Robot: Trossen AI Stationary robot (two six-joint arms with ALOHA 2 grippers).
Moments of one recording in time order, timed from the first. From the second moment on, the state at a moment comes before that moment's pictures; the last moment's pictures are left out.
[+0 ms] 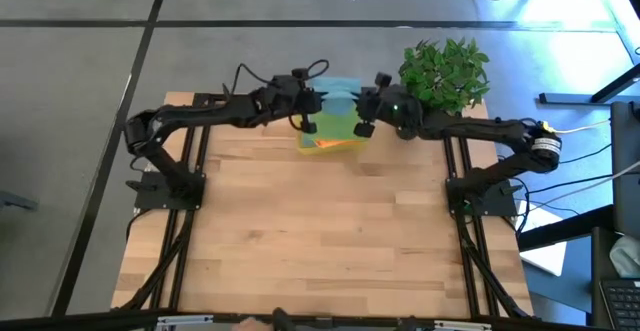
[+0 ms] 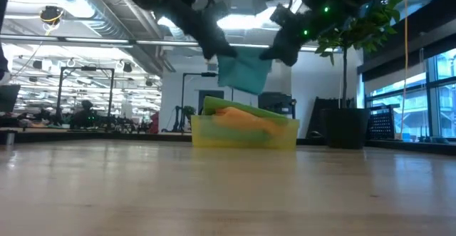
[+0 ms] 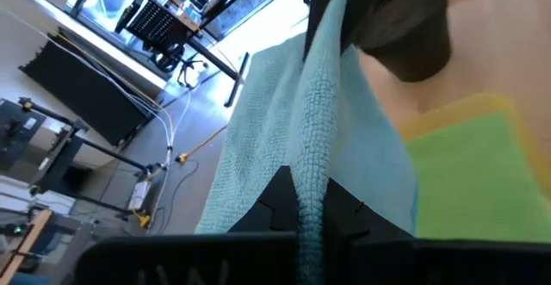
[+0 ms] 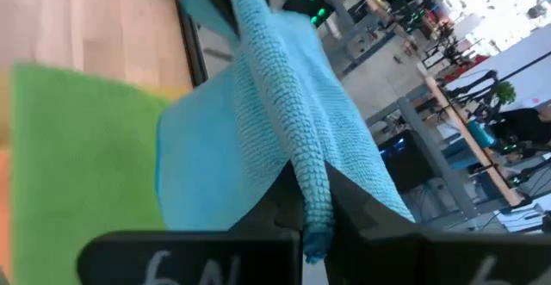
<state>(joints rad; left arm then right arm) 0.44 1.58 1.16 0.06 -0.19 0.71 -0.45 1.40 0.91 0.17 0.29 -0.66</state>
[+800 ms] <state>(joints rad) 0.50 1.77 1.16 0.13 -0.21 0.84 -0.59 1.65 0.91 0.30 0.19 -0.74</state>
